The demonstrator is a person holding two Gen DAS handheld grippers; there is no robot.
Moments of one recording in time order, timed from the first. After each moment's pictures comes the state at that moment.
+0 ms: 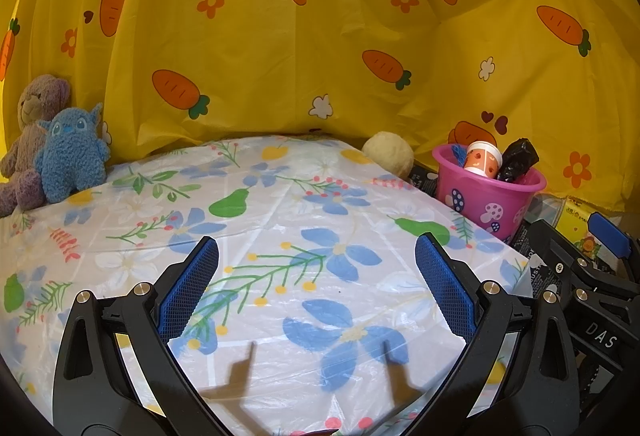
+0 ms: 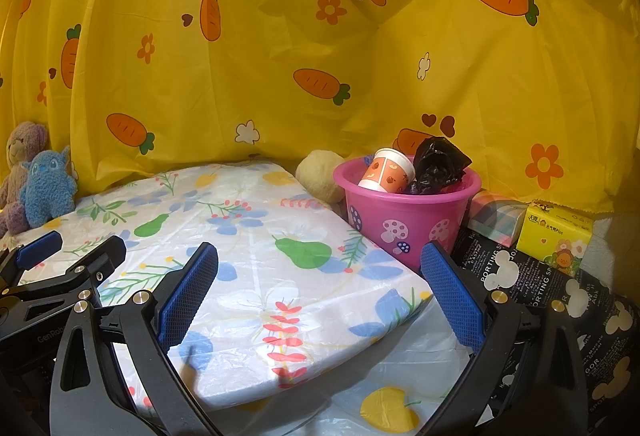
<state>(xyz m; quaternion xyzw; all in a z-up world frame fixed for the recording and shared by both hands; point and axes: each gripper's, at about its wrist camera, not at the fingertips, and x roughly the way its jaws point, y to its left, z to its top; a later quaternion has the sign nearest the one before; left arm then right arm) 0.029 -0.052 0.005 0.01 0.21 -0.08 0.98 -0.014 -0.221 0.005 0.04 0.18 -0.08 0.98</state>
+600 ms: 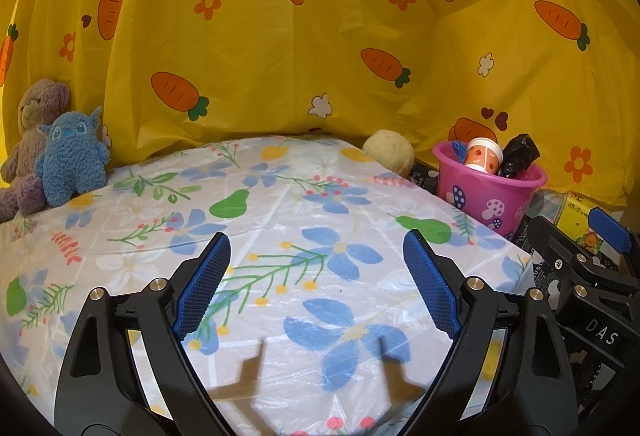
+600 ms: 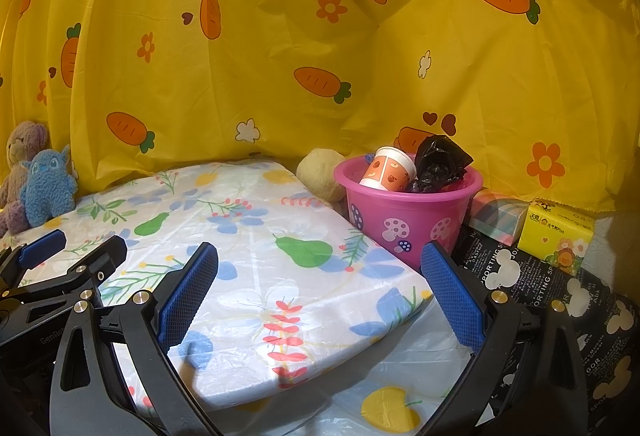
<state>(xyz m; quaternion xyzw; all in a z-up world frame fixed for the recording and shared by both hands) 0.029 -0.054 0.000 0.02 0.21 -0.08 0.98 -0.014 -0.220 0.005 0.04 0.18 -0.08 0.98</state>
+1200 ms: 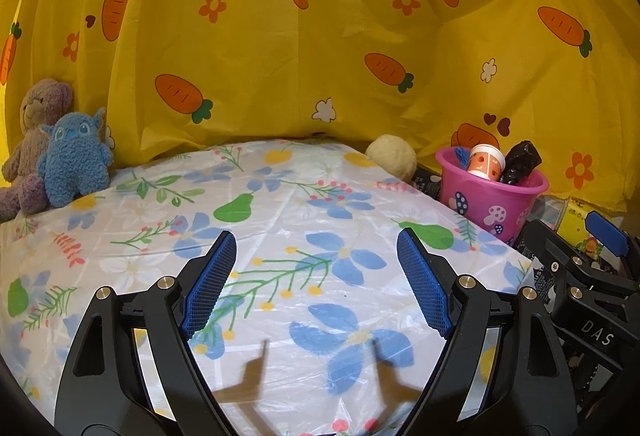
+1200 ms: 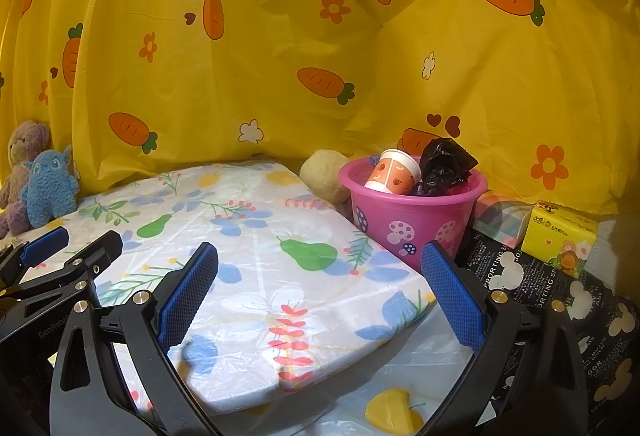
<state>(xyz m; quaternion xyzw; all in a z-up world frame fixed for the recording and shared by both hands) 0.030 -0.047 0.006 0.02 0.20 -0.07 0.98 -0.012 -0.217 0.003 0.04 0.18 -0.08 0.98</state>
